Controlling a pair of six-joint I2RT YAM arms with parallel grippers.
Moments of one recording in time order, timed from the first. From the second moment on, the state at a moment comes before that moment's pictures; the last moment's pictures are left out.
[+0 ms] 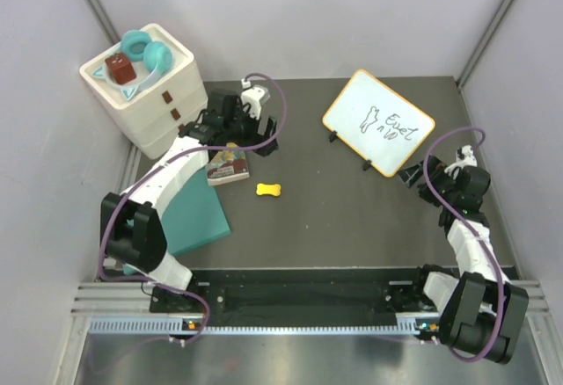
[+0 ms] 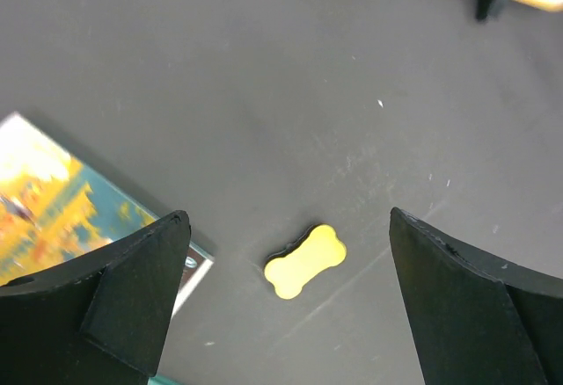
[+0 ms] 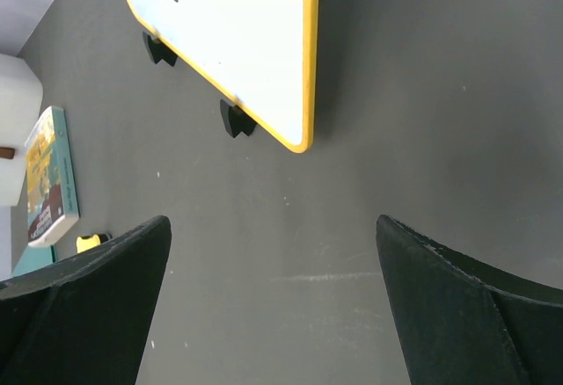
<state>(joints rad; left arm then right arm) -0.36 1.56 1.30 -0.40 0.33 0.02 -0.32 0.98 0.41 0.04 -0.51 0.50</state>
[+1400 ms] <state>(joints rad) -0.54 1.94 1.35 -0.76 0.30 1.07 -0.32 1.03 0.39 0.04 -0.52 0.50</state>
